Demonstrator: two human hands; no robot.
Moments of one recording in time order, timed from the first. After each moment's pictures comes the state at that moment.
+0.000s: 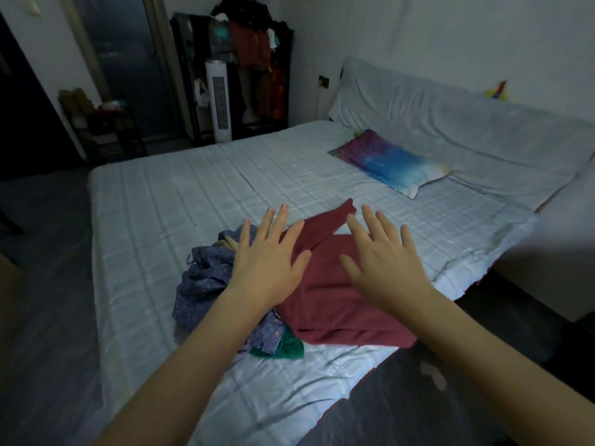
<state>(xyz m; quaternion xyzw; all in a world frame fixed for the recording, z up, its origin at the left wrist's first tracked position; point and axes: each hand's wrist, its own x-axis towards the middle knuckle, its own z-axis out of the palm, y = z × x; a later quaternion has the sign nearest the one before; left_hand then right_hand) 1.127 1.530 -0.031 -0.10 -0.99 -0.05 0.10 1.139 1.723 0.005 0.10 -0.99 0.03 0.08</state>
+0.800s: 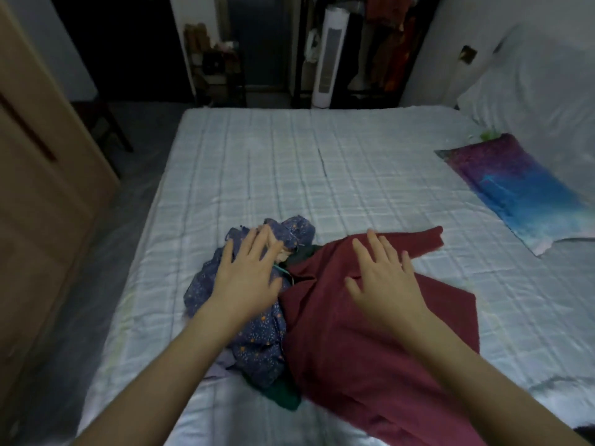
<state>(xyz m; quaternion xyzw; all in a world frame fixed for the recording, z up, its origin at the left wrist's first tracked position) 0.973 1.483 -0.123 0.11 -0.99 -0.07 0.02 0.882 1.697 -0.087 0.28 -0.96 0.03 -0.03</state>
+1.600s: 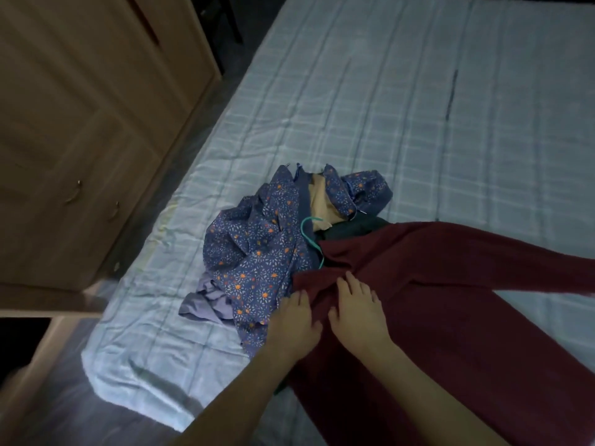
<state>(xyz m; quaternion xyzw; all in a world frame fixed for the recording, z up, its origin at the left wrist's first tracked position) 0.891 1.578 -0.347 0.41 -0.85 -0.24 -0.21 0.773 1.653 -0.328 0.45 -0.85 0.02 -0.27</state>
